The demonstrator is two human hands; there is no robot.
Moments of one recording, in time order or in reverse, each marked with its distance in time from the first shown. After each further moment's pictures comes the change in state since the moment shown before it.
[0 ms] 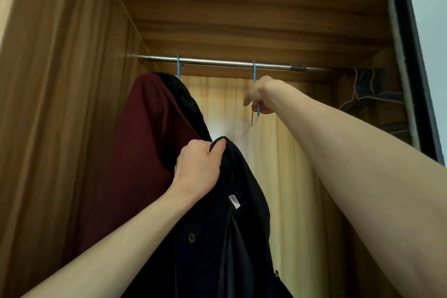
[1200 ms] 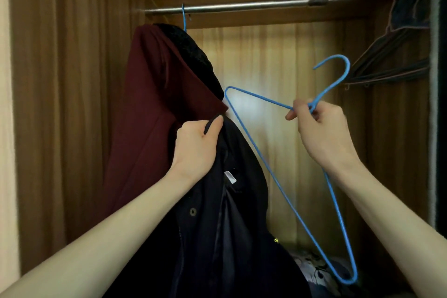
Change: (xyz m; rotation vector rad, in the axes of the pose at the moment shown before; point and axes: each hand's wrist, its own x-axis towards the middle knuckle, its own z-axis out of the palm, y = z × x) left_hand -0.073 -0.017 0.009 0.015 0.090 0.019; right_hand -0.155 0.184 0.025 0.330 0.286 -0.358
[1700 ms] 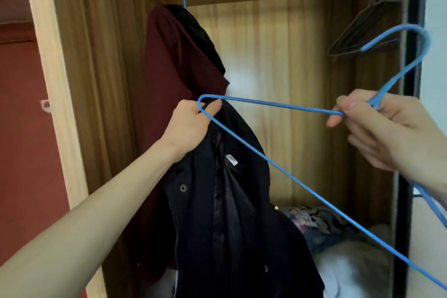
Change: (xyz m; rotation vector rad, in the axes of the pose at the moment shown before) left_hand -0.033 0.014 -0.078 -0.068 -0.272 -0.129; right_hand -0.117 -0.069 -0.091 0.354 -0.282 0.064
